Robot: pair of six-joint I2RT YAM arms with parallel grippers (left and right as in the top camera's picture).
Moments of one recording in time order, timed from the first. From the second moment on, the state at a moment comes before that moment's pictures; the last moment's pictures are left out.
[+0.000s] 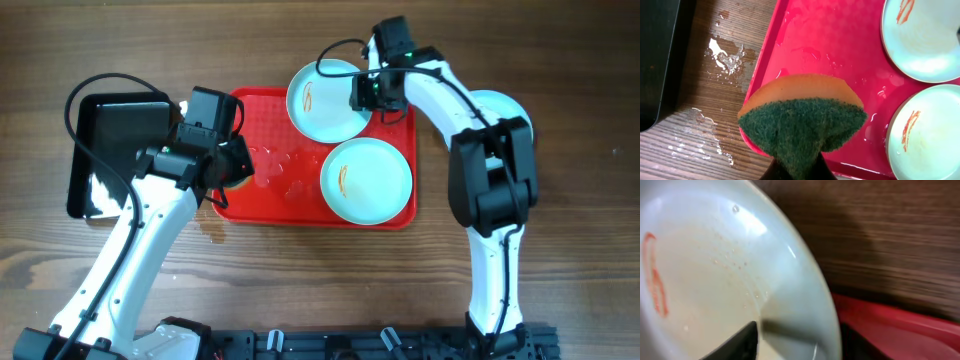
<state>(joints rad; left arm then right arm) -0.28 1.38 1.14 -0.93 -0.10 -0.54 0.30 2.32 1.81 -0.70 -0.21 0.26</state>
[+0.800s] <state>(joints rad) -0.28 1.51 1.14 -0.85 -0.10 -0.54 0.53 2.32 1.82 -0.78 -0.30 0.38</state>
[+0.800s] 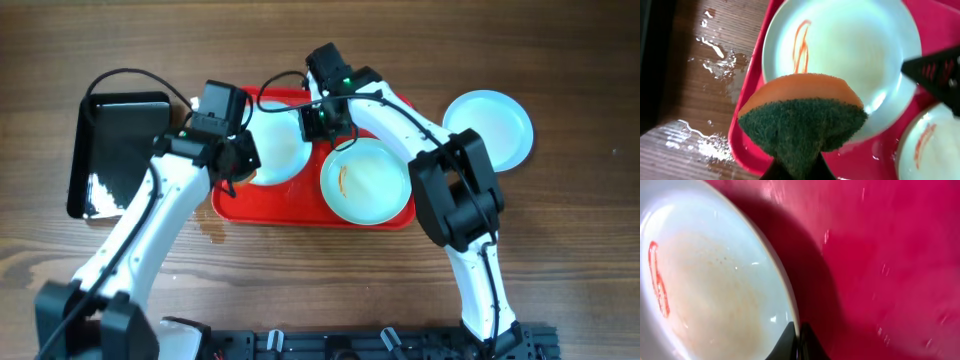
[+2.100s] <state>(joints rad) -0.27 1.87 1.13 -0.56 0.10 -0.43 0.54 2.31 1.77 -0.94 -0.39 0.33</state>
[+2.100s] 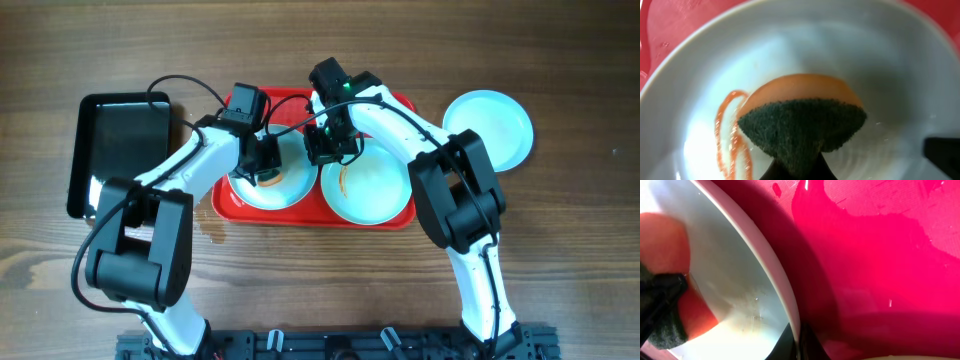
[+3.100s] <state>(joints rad) -0.36 1.88 1.18 -0.69 -0.35 -0.46 0.54 2.31 1.76 -0.91 -0.40 0.33</state>
